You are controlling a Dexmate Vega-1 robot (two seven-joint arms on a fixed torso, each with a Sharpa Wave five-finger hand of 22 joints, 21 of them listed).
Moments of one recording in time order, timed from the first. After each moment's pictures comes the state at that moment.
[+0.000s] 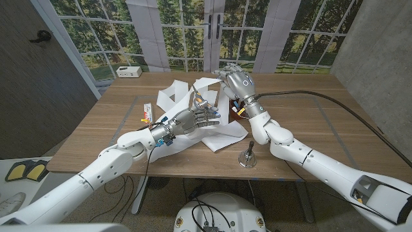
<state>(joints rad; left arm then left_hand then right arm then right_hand) 1.05 0.80 0.42 -1.79 -0.95 -0.06 -0.53 0.69 0.18 0.02 -0.08 0.24 0.67 -0.04 0.36 0.33 0.64 -0.11 0.35 0.63 0.38 -0.04 0.28 0.24 0.11 0.21 0.28 0.21 -0.68 -0.57 -0.83 -1.59 -0.90 -0.12 -0.76 1.20 0.16 0.27 -0.15 0.27 0.65 -0.14 0.20 0.20 0.97 -0.20 0.31 0.31 0.48 -0.05 0.40 0.31 0.39 0.02 0.21 0.18</state>
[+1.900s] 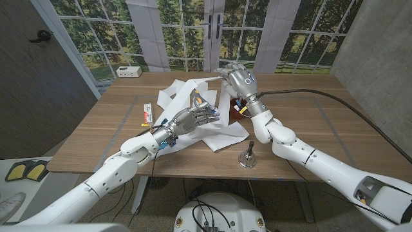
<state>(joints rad) 1.09 0.73 0.41 -1.77 -0.95 -0.16 -0.48 0.84 0.12 0.31 -0.05 0.19 0.79 -0.11 0.44 0.42 0.71 -0.08 0.40 0.68 0.52 -0.05 0.37 0.32 0.16 0.21 0.30 0.21 -0.69 -0.58 -0.81 -1.62 -0.92 -0.15 -0.74 1.20 0.16 0.26 -0.15 0.27 0.65 -0.14 0.20 0.20 0.97 -0.20 0.31 0.31 0.48 -0.05 0.39 0.31 0.39 0.02 0.21 0.18</state>
